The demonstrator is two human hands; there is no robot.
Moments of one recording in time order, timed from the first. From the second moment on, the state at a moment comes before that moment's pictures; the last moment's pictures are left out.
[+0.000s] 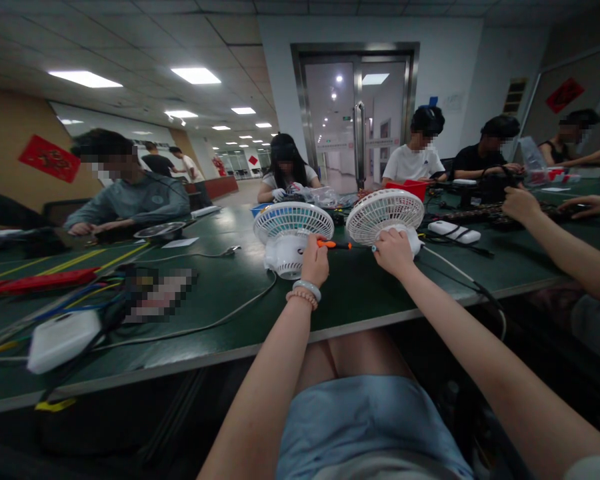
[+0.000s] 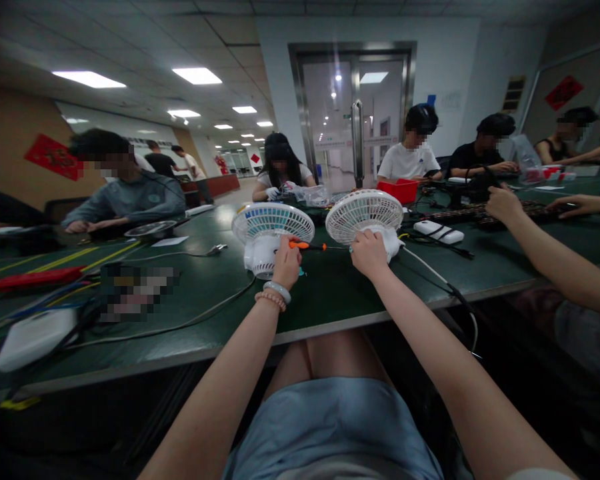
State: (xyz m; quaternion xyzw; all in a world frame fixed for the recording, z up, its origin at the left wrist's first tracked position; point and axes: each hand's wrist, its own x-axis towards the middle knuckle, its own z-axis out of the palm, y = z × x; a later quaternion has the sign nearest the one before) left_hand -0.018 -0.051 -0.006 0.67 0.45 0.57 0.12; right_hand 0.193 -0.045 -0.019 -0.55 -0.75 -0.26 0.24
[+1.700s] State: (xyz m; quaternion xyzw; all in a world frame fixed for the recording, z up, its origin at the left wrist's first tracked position) left_hand -0.023 -0.050 -0.008 0.70 0.50 0.51 0.07; right_hand 0.193 -0.043 -0.019 -0.55 -0.76 -0.25 0.25
